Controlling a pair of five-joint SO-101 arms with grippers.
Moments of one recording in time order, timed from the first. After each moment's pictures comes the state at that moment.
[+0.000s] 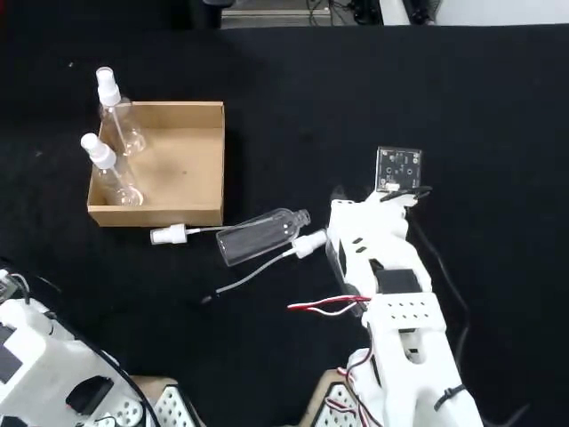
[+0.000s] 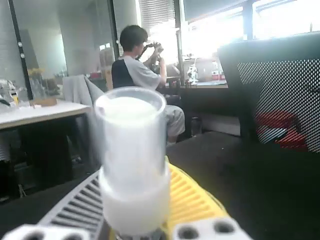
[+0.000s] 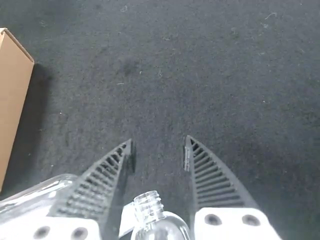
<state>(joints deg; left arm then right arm) -60.7 1.7 82.9 -91.7 -6.0 -2.9 -49.5 77.3 17.1 -6.3</state>
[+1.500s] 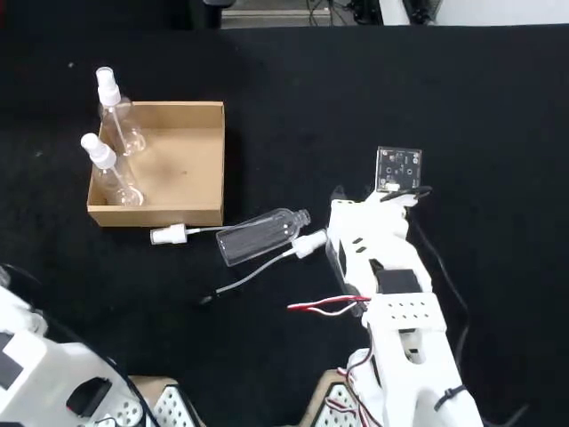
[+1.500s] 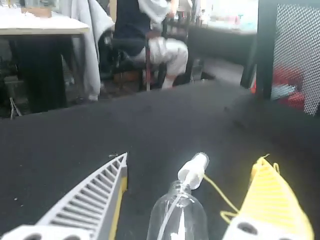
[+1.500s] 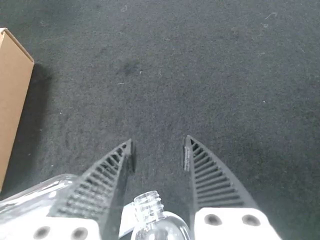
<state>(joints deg) -64.0 0.5 70.8 -61.0 2.2 -2.9 -49.5 77.3 17.1 -6.3</state>
